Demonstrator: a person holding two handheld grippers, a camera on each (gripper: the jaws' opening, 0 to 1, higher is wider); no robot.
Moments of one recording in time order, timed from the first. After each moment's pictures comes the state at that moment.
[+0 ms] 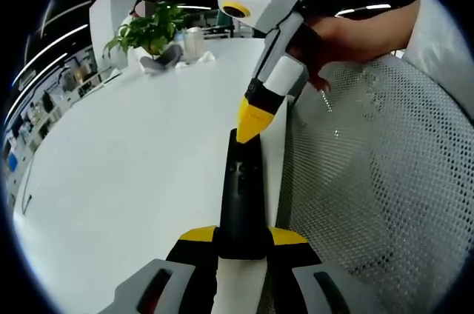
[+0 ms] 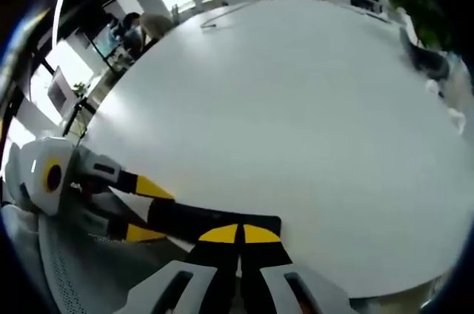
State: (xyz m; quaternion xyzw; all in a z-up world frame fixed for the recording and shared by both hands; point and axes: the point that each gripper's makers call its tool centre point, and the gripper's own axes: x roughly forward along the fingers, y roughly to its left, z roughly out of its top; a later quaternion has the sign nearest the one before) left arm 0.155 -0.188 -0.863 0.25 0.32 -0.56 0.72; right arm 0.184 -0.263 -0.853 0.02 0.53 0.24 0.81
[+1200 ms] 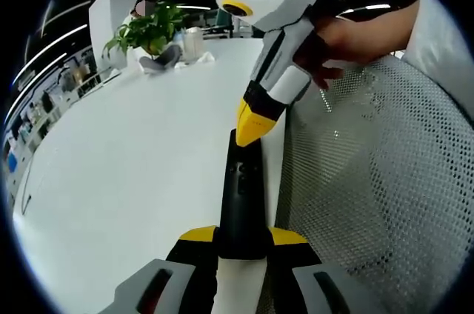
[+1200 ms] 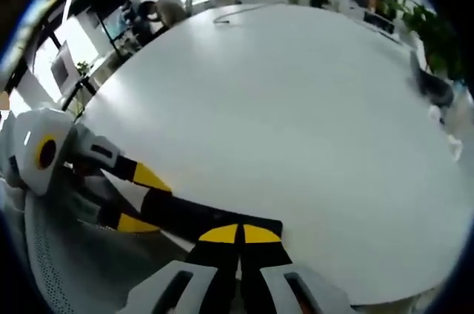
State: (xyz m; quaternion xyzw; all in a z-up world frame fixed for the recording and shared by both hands) left arm 0.154 -0.189 -0.863 0.24 0.32 -0.56 0.72; right arm 0.182 -0.262 -0.856 -0.04 0.52 0.26 0.82
